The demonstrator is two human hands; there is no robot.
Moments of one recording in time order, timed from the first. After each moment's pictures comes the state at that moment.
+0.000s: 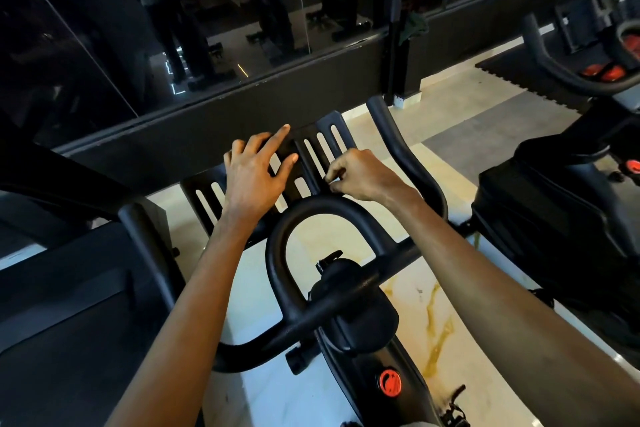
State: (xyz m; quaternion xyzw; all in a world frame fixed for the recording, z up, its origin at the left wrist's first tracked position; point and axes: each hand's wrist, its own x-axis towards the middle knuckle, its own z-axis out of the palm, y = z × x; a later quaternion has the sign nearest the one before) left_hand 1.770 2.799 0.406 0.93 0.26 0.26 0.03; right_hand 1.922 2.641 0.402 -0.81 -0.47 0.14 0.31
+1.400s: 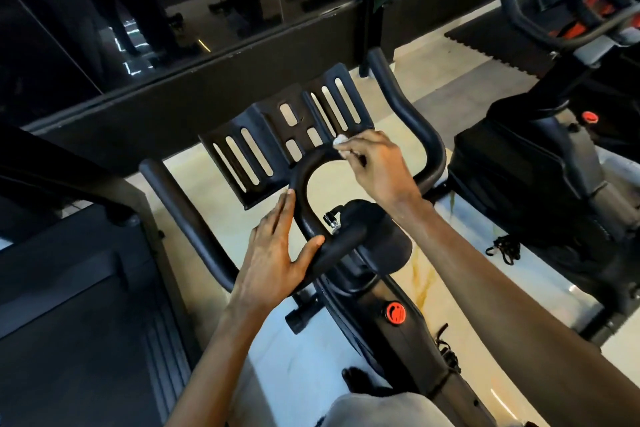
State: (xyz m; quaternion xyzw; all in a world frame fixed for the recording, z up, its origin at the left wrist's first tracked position) left_hand 1.605 2.701 0.352 0.95 0.21 0.12 0.22; right_hand 1.823 2.595 0.378 -0.82 -0.43 -0.08 0.38
